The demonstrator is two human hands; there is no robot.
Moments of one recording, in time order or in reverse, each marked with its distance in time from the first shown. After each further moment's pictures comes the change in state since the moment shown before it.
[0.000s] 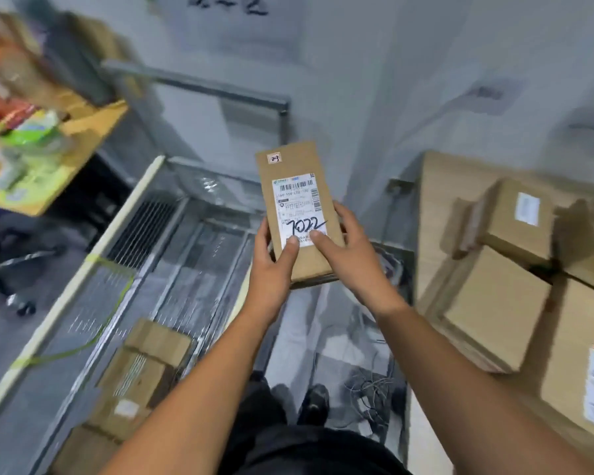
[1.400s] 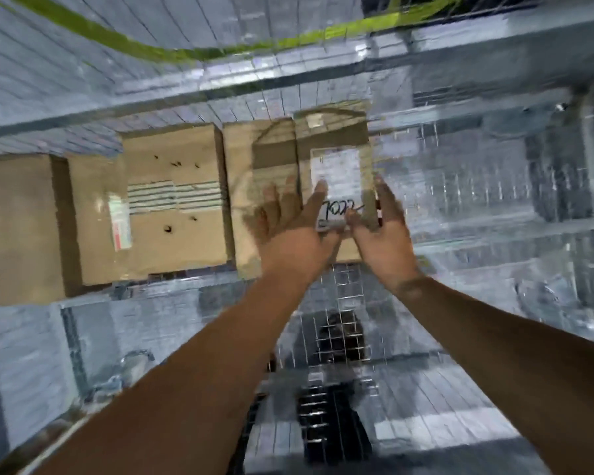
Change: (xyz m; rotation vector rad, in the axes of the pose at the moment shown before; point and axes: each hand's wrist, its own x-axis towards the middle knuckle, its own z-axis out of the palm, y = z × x) left_hand 0.190 -0.591 -0.435 0.839 0.635 -0.748; right_hand 0.218 0.490 0.664 -0.513 -0.935 -0.085
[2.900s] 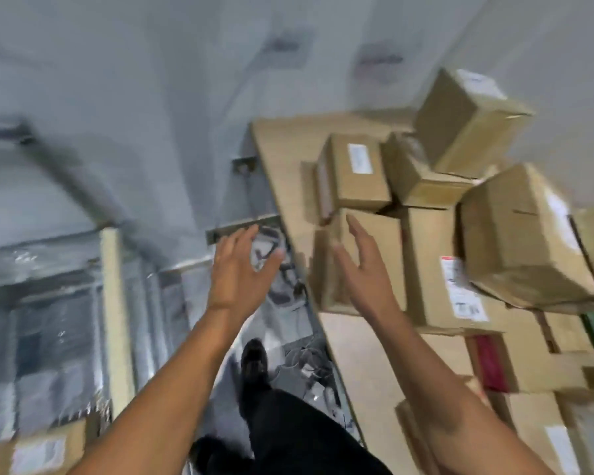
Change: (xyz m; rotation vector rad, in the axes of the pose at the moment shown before) left_hand -0.697 0.413 -0.166 0.115 -0.723 1.391; right_hand -0.864 -0.114 -0.387 0.505 1.466 0.586
